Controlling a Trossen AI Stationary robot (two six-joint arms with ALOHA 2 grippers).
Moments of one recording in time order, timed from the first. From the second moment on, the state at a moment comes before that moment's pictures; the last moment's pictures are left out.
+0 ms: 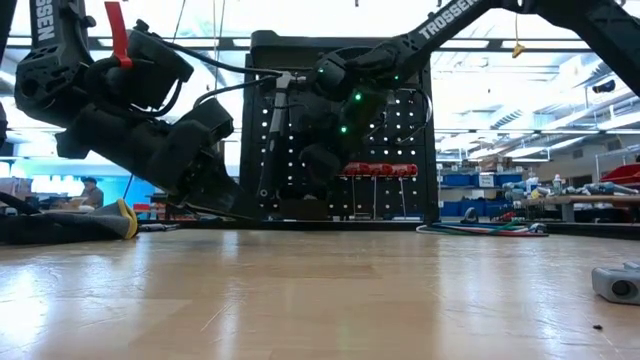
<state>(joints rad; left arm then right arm) -0.12 1.70 0.35 0.89 -0.26 -0.29 -0.39 2.08 1.55 -0.30 0.33 -0.21</state>
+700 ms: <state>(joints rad) -0.13 1.58 0.36 0.91 -0.17 -0.32 -0.05 1.80 1.49 -0.90 0.30 0.05</state>
